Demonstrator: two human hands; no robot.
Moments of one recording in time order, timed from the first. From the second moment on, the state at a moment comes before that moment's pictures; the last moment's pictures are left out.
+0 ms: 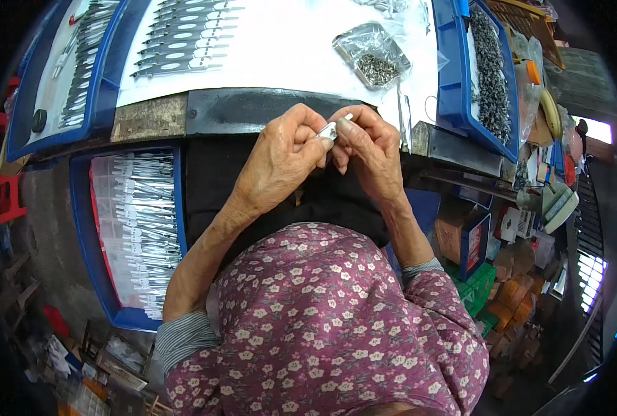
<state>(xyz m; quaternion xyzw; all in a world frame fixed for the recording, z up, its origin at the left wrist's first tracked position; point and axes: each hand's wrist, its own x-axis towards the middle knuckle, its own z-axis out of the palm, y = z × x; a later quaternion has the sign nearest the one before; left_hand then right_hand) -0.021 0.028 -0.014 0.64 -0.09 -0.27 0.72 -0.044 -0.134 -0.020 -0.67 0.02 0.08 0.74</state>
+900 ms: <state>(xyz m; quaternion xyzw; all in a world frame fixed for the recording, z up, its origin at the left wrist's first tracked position) -0.013 0.047 -0.018 0.50 -0.07 -0.36 0.78 -0.038 -0.126 -0.004 -0.71 -0.04 0.10 0.69</state>
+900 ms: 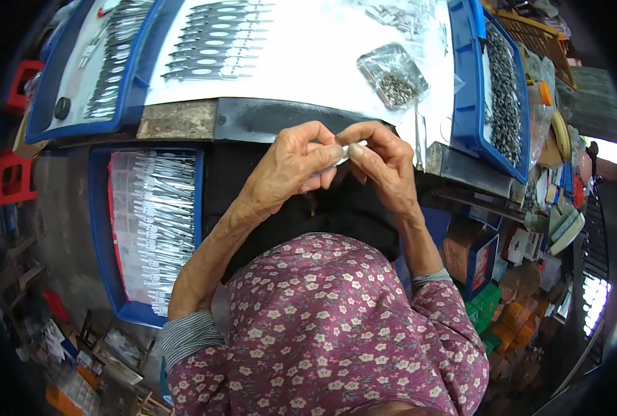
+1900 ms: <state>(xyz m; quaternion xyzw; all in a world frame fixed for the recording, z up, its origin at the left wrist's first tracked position) 0.022 0.101 0.030 0.69 -0.05 0.13 0.71 0.119 -0.092 0.018 -0.90 -0.27 -0.20 0.28</state>
